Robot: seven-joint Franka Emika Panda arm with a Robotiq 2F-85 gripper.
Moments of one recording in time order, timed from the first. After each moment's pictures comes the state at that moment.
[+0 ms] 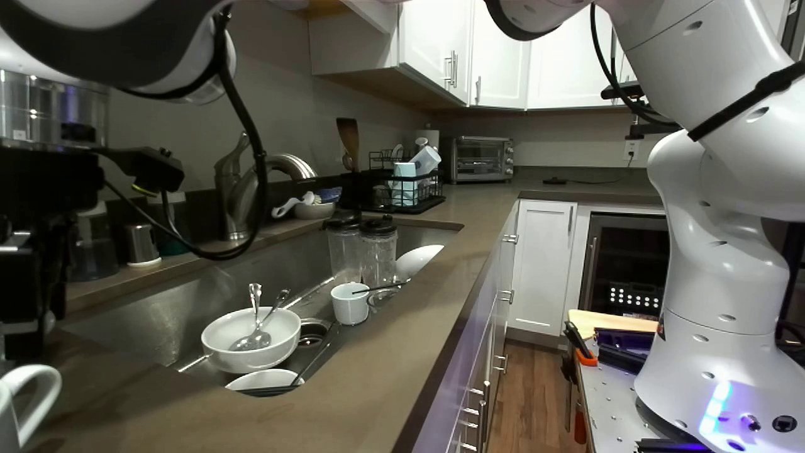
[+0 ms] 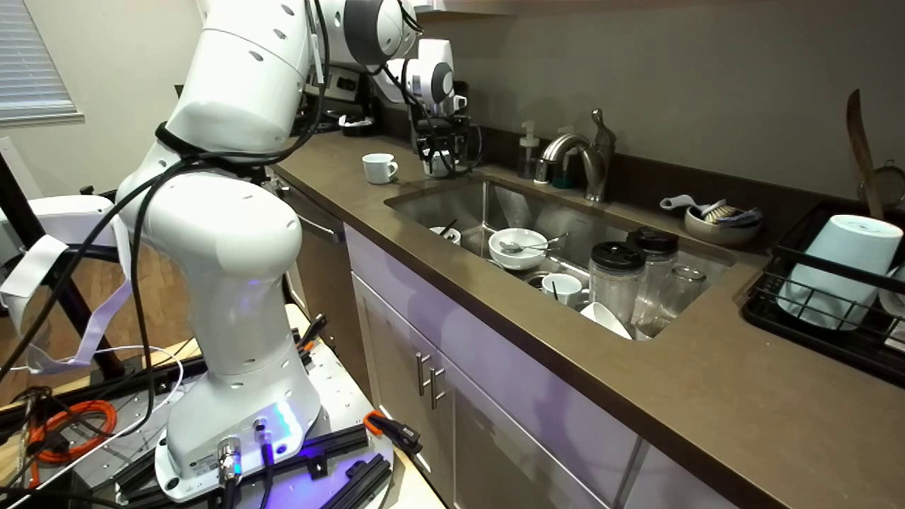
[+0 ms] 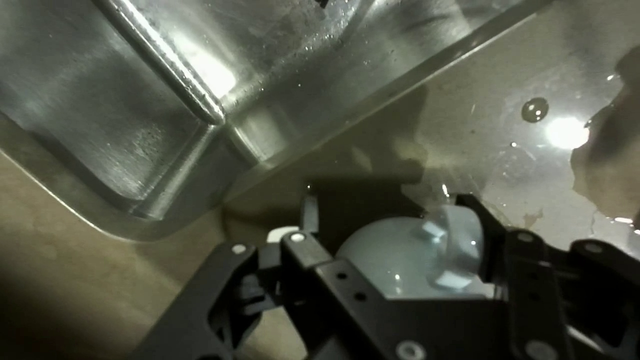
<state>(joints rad) 0.34 0.59 0.26 -1.48 -0.16 2.25 -0.33</state>
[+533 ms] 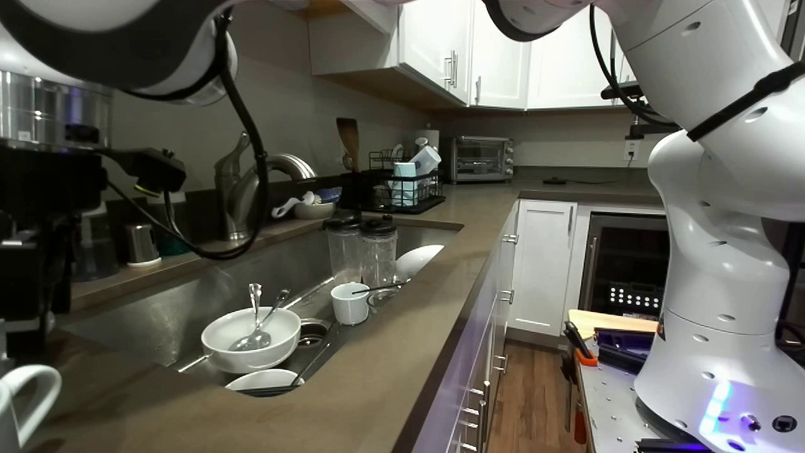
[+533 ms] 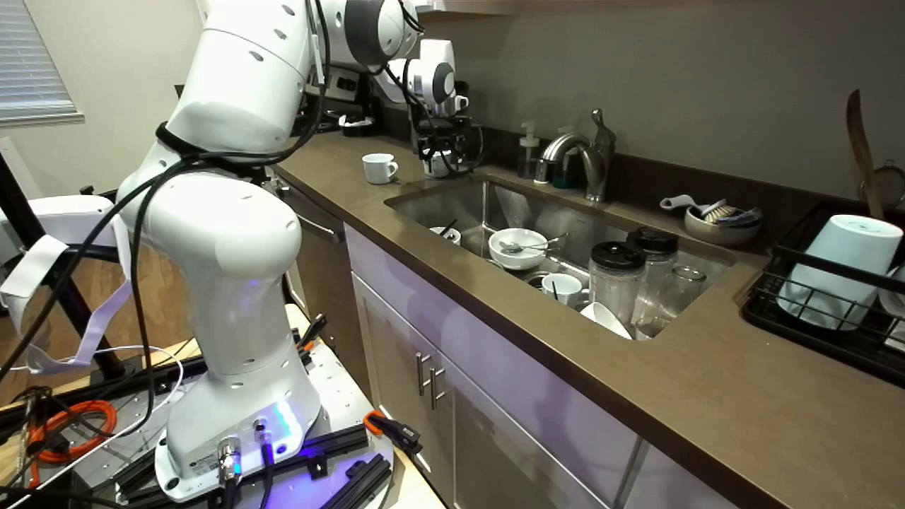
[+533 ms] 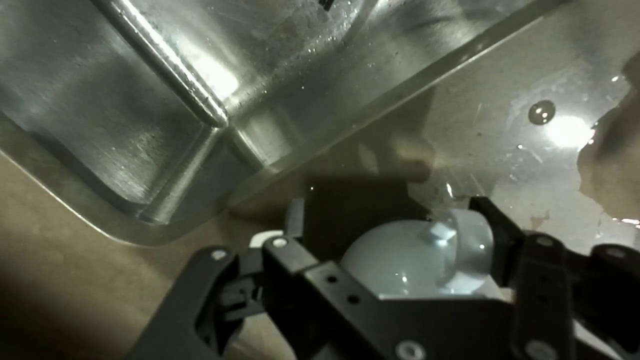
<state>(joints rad) 0.33 0.59 0.26 -1.48 -0.16 2.25 -0.33</state>
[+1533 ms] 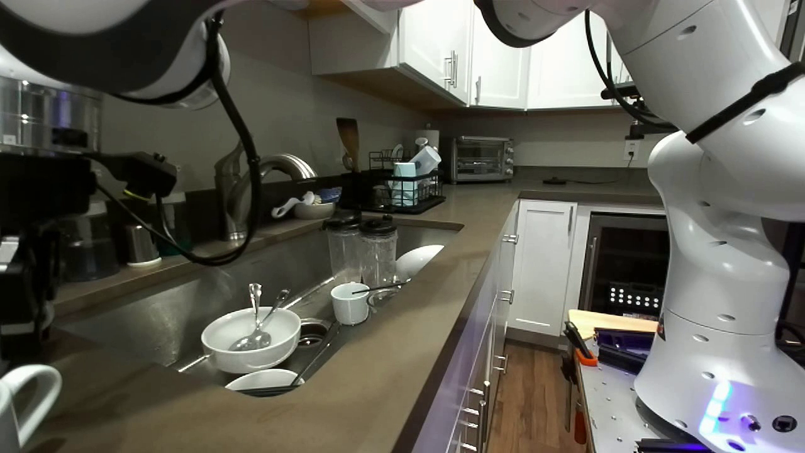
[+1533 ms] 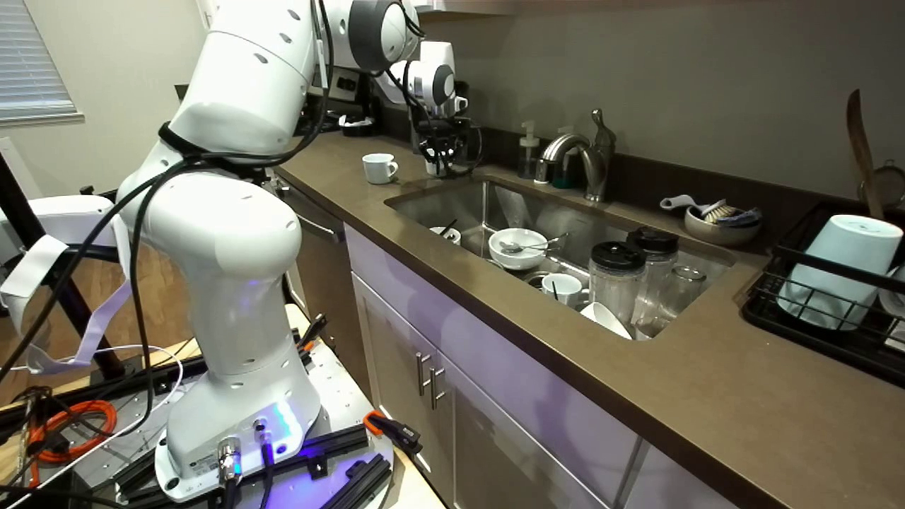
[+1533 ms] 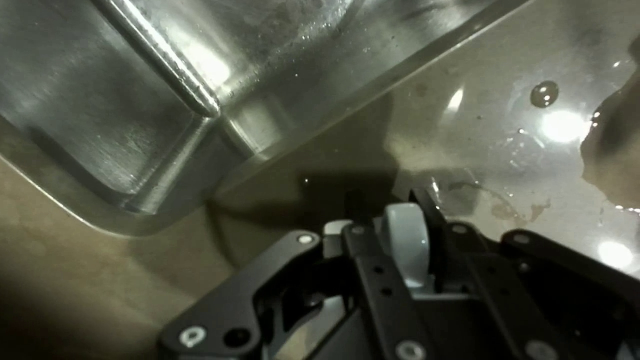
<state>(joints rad) 0.33 0.62 0.27 -1.45 -0.16 2.25 -0.33</state>
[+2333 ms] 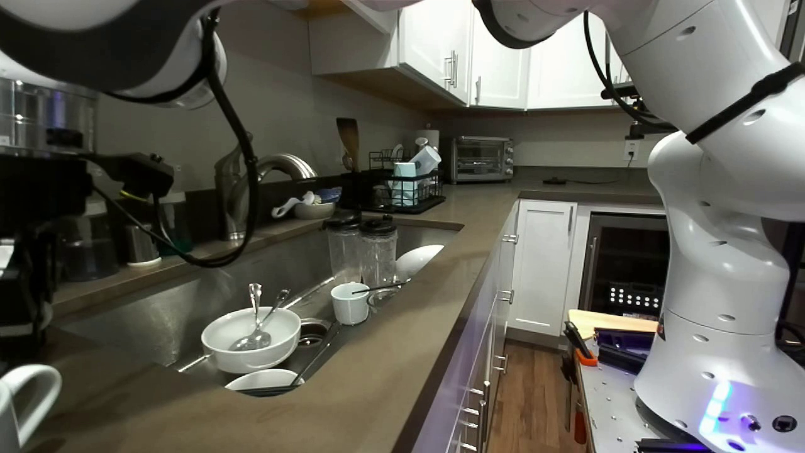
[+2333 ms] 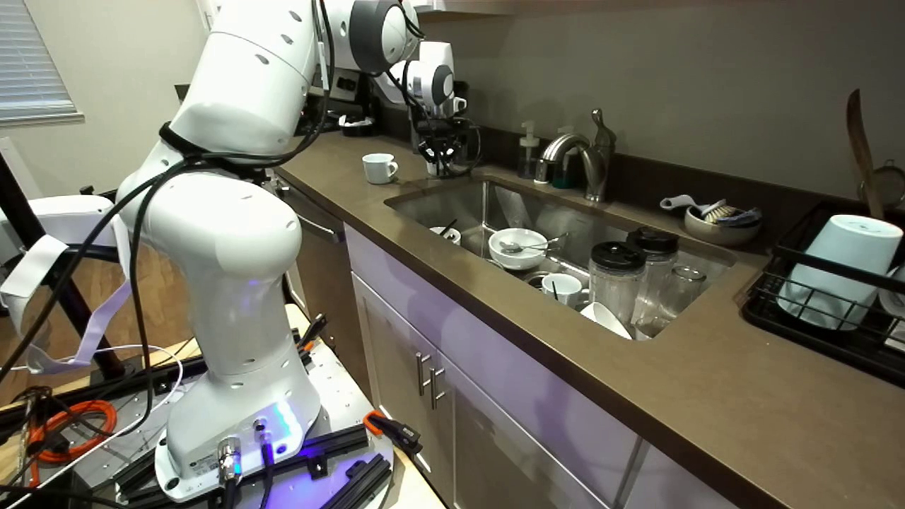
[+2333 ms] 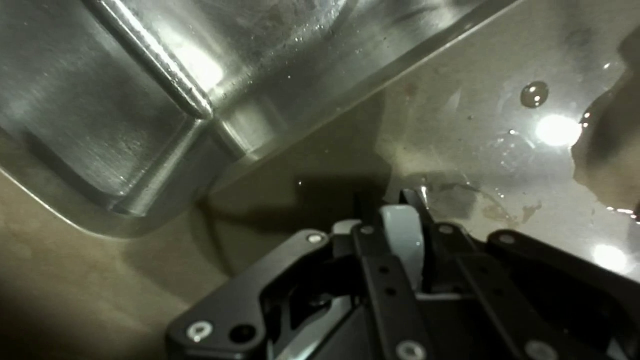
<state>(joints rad) 0.33 0.63 0.28 -1.44 -0.16 2.23 -0.33</state>
